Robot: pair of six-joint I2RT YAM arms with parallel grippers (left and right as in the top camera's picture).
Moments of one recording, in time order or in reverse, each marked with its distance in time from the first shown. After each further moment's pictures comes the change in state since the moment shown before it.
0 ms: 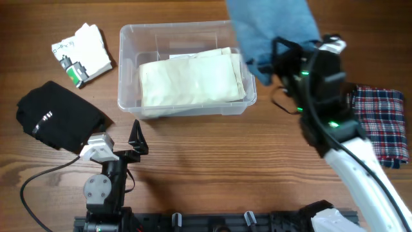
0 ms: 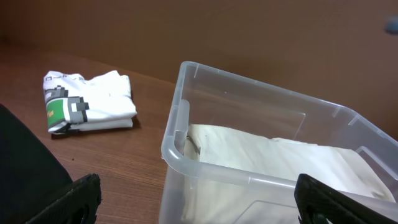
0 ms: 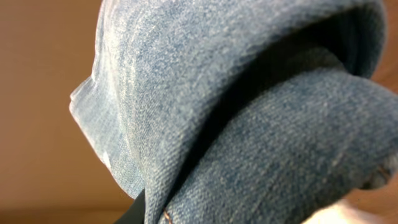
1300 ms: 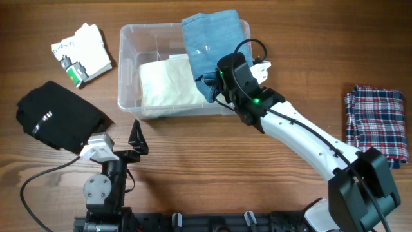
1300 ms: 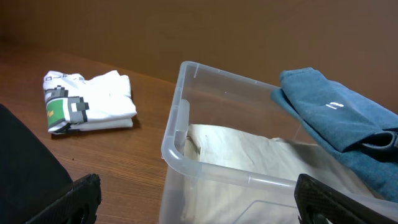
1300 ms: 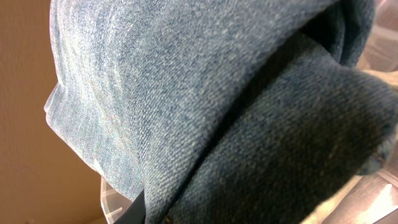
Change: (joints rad) left arm 0.000 0.000 0.000 0.000 0.000 0.000; right arm 0.237 0.431 0.078 -0.039 0.112 0.493
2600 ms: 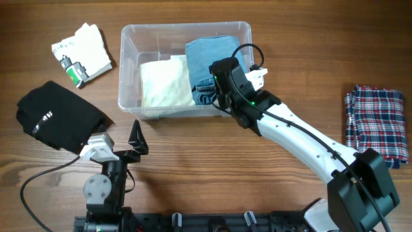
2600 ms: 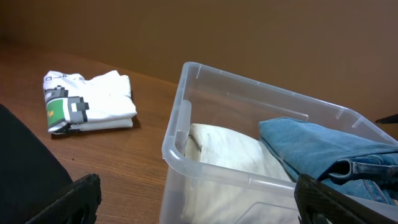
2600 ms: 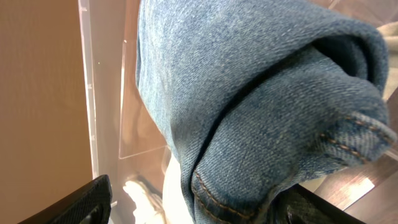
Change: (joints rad) left arm 0.000 0.000 0.000 0.000 0.000 0.000; right arm 0.034 0.001 0.006 -0.059 -0.006 0.093
